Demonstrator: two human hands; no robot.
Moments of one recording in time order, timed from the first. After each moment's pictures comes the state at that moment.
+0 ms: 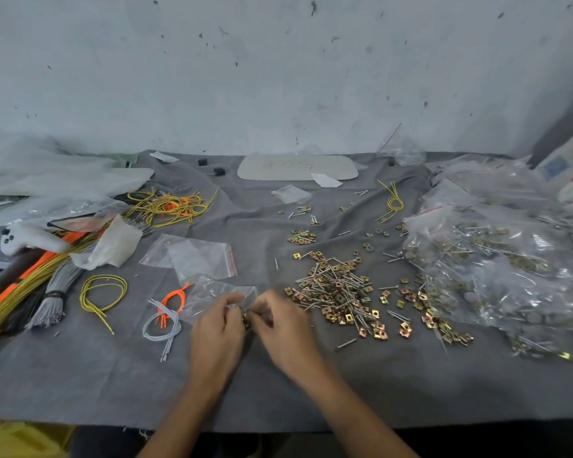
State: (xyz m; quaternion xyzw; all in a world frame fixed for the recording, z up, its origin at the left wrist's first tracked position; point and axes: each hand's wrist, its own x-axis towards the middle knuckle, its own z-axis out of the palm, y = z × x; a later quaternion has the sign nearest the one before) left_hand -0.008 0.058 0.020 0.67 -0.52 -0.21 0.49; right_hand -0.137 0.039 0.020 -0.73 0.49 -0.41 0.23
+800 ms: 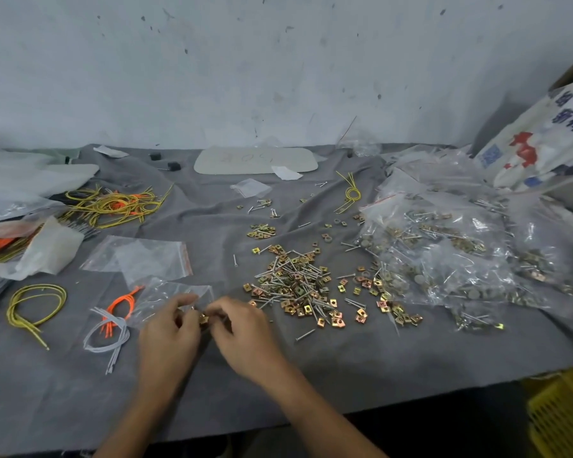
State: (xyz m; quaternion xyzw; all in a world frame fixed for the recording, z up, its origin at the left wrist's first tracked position) left_hand -0.010 0.058 0.021 0.66 -0.53 -0.21 0.50; right_hand -0.143 0.046 0.015 -0.74 0.48 -0.40 0.25
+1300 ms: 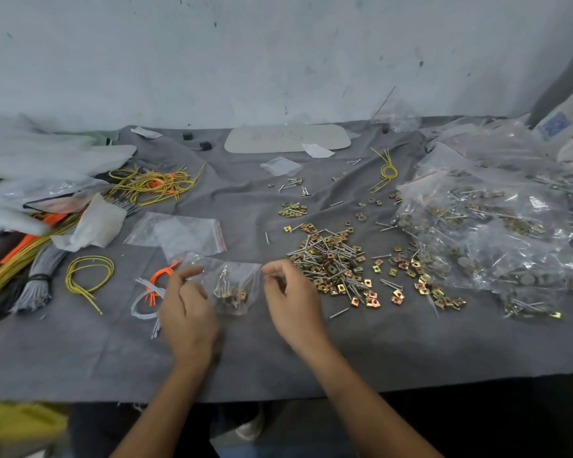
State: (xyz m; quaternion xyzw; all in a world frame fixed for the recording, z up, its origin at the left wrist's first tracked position) left_hand -0.010 0.061 0.025 0.63 -0.40 -0.16 0.65; right_hand -0.155 0.042 0.014 -0.62 0.54 -0.50 0.28
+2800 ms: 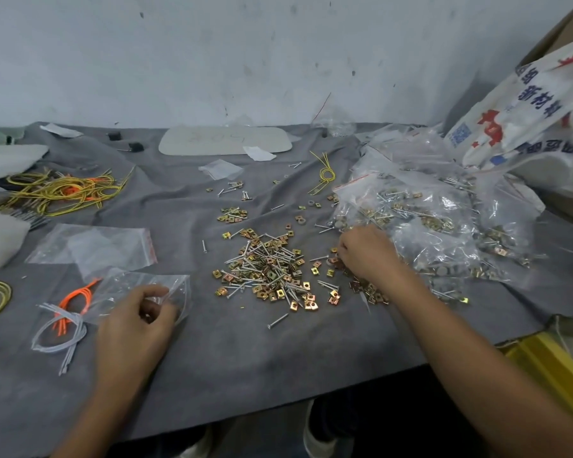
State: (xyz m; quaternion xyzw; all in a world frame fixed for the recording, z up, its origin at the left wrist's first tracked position) left_hand -0.013 0.062 0.022 0.68 -0.56 -0.16 0.45; right_hand -0.373 -0.018 0.074 -0.70 0.71 -0.03 -0.05
